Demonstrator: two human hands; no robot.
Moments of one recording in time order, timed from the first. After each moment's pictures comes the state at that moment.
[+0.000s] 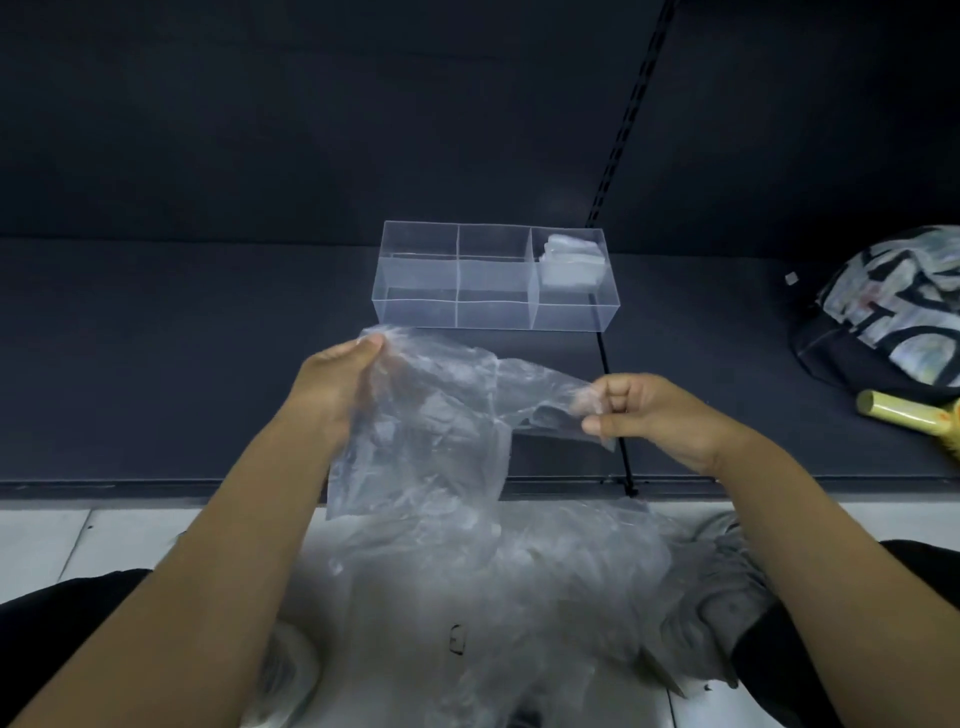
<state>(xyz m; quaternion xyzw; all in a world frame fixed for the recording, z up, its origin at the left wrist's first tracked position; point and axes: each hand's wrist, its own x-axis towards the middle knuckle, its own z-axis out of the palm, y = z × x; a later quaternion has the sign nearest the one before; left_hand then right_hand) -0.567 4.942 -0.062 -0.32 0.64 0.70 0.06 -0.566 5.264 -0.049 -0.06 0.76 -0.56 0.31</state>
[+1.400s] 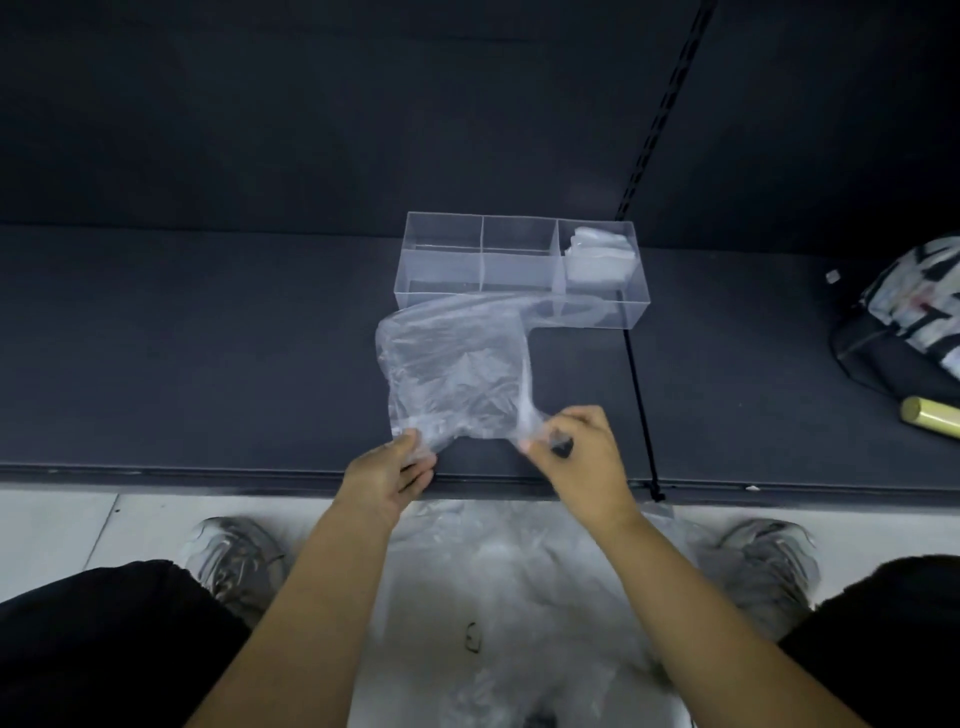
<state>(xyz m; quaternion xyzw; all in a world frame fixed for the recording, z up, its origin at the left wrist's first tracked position) -0.515 4.963 -0.139 -0.47 0.45 0.75 0.14 -0.522 5.171 -0.117 0.04 0.89 -0.46 0.05</state>
